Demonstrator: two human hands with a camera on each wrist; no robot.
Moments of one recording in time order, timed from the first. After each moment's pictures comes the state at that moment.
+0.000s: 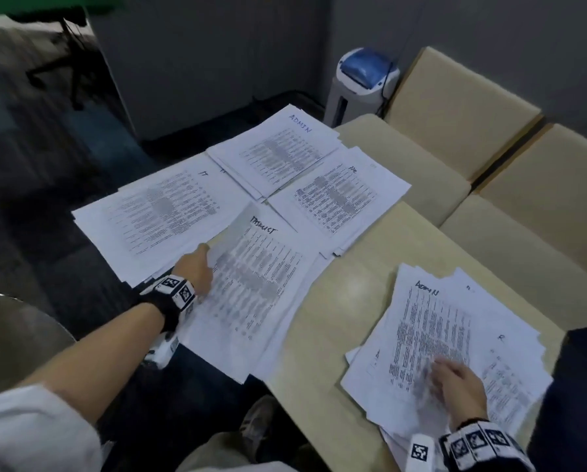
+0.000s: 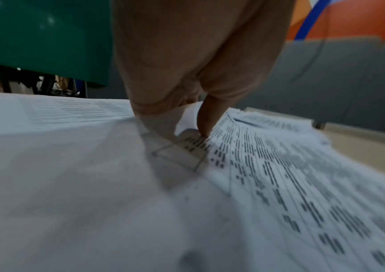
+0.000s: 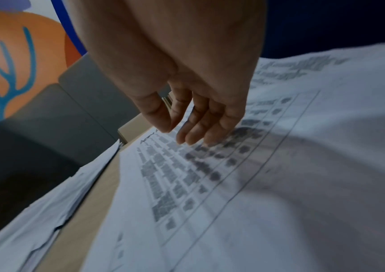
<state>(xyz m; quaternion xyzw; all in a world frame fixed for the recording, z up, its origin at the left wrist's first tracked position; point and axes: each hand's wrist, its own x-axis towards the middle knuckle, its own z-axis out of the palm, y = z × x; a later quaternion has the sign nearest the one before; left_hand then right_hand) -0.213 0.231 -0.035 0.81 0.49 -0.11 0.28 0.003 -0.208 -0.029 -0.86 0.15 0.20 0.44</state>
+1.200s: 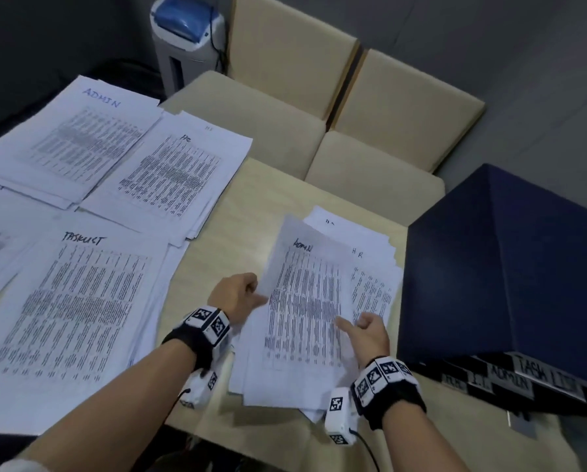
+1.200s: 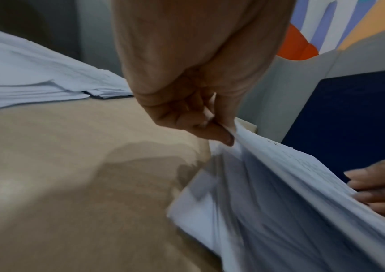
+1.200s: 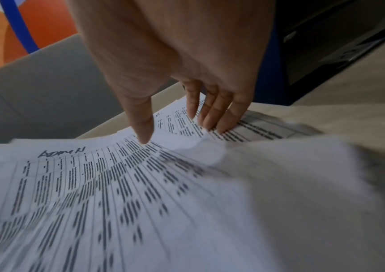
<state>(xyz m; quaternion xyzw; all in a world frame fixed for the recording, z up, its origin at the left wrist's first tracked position) -0.033 -0.012 -0.038 0.89 0.17 -0.10 0.42 0.001 -0.277 -0.029 -0.86 0.24 0.17 0.42</state>
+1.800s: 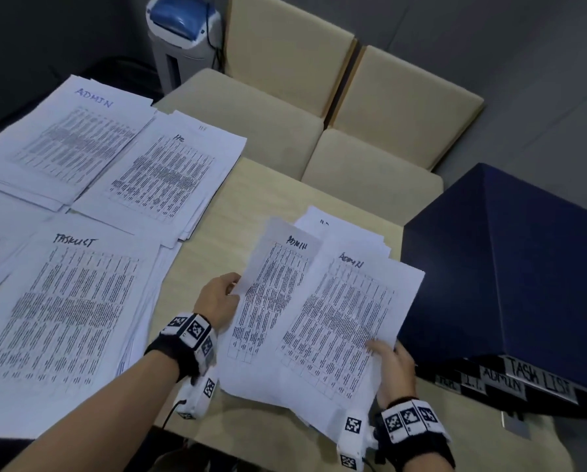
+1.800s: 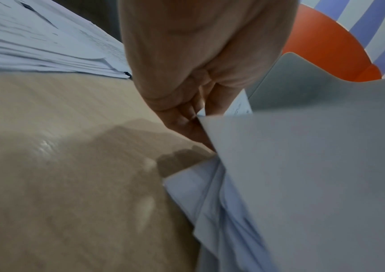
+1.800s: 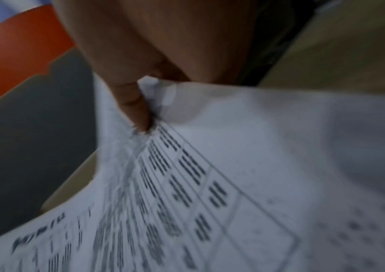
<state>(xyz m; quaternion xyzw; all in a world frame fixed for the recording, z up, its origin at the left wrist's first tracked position) -0.041 -0.009 -0.046 0.78 0.26 -0.09 0.56 -0.026 -0.329 -0.022 -0.69 0.30 0.10 0.65</state>
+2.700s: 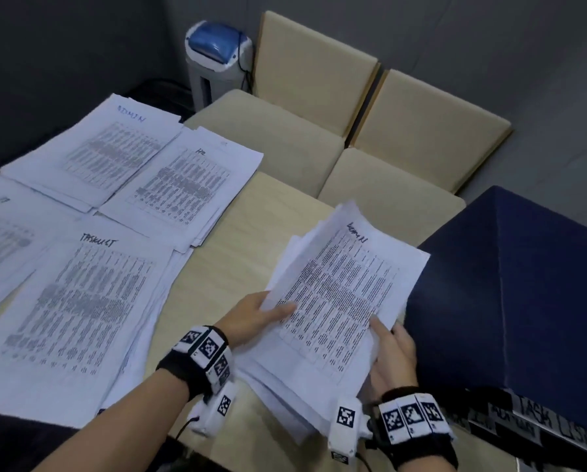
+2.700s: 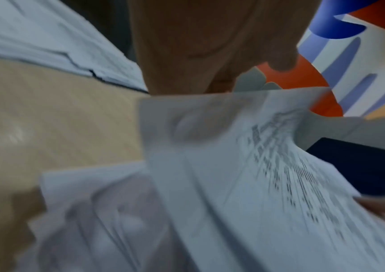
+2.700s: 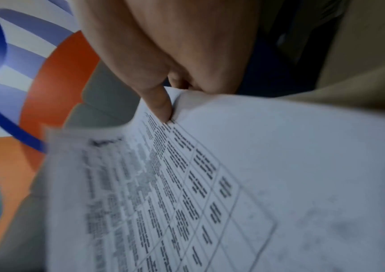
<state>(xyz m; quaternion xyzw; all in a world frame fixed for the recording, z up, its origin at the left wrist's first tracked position) -0.045 -0.054 0.007 0.70 0.15 -0.17 0.67 0.018 -0.301 0.003 -0.65 0.23 0.11 0.72</state>
